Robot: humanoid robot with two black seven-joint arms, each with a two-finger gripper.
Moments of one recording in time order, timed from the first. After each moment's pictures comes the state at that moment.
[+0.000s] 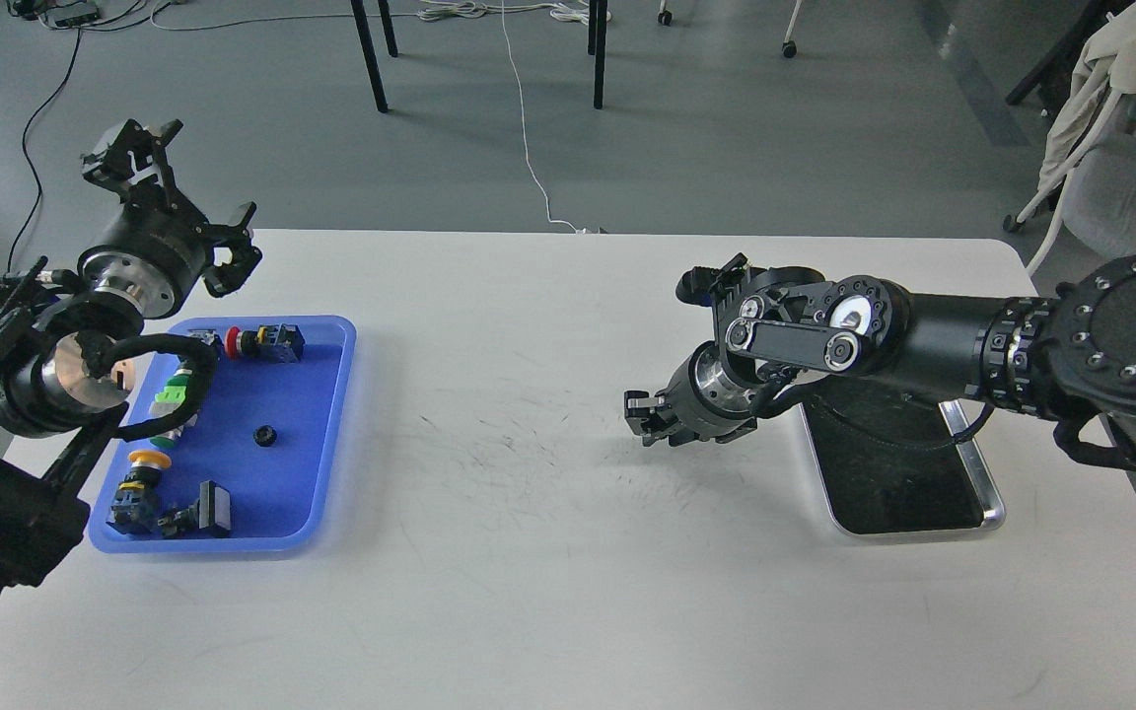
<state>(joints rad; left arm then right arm) -0.46 0.43 -1.19 -1.23 0.27 0.16 -0.01 1.42 0.00 -0.60 0.78 -0.26 0.49 -0.31</state>
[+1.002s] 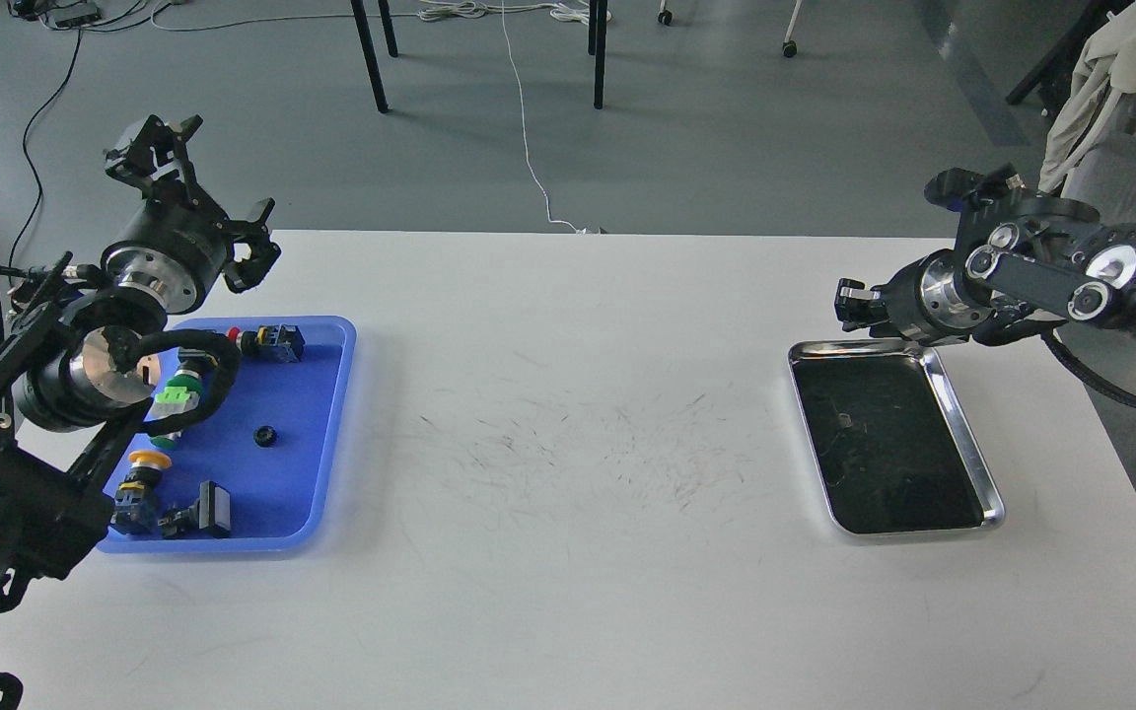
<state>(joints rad) -0.48 0.38 -1.19 -1.23 0.30 0.18 -0.01 1.32 -0.42 -0.45 0.74 -0.52 0.40 -0.25</state>
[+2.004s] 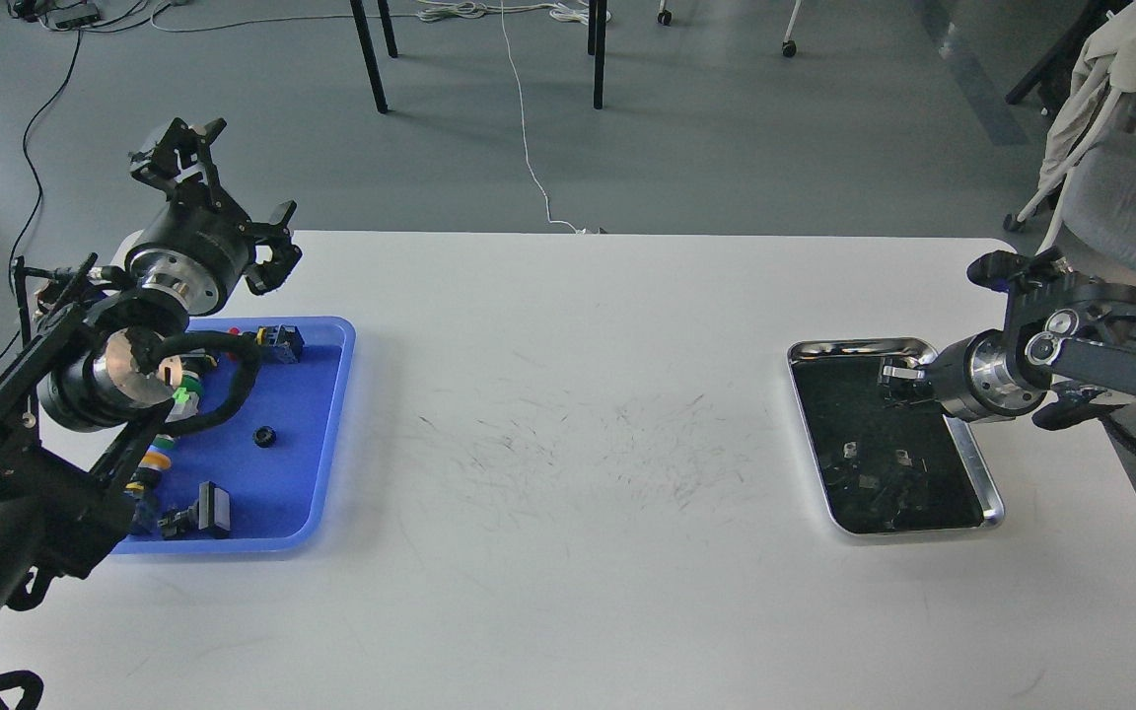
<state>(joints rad) -0.49 0.35 -1.17 -1.23 0.31 0.18 -0.01 1.27 -0.60 -0.45 1.00 -0.61 0.35 -0.25</state>
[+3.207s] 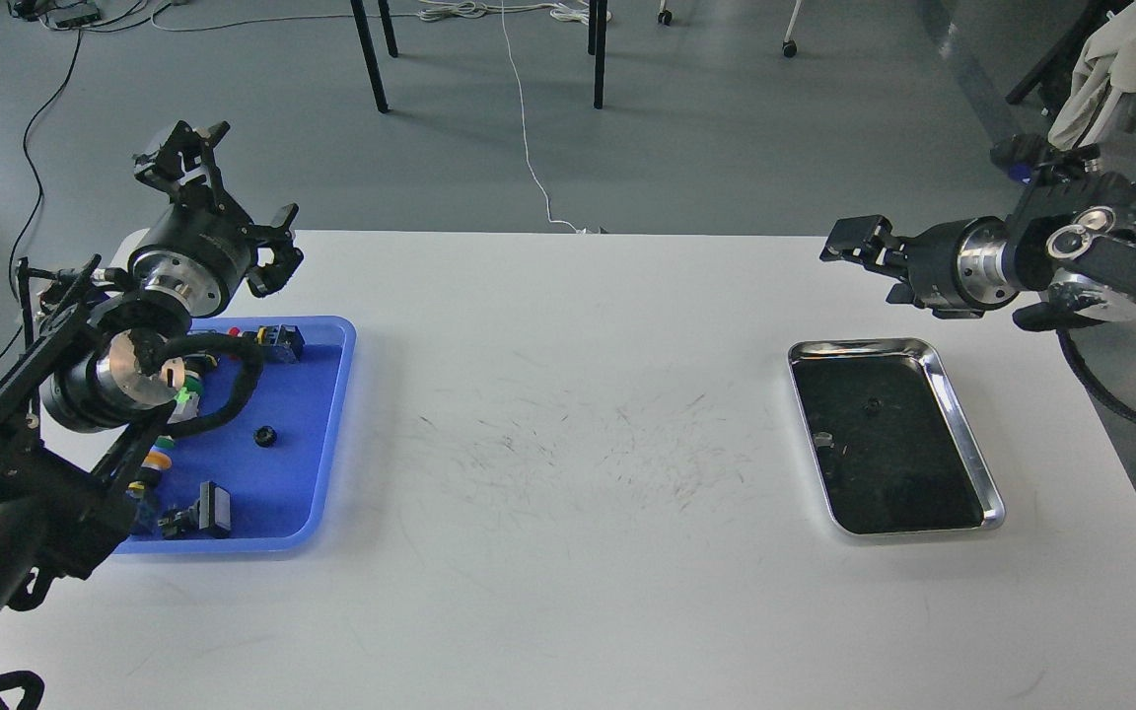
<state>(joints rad) -0.49 0.36 -1.17 -1.22 0.32 0.18 -0.01 1.25 -0.62 0.02 0.97 -0.56 0.31 -0.25</state>
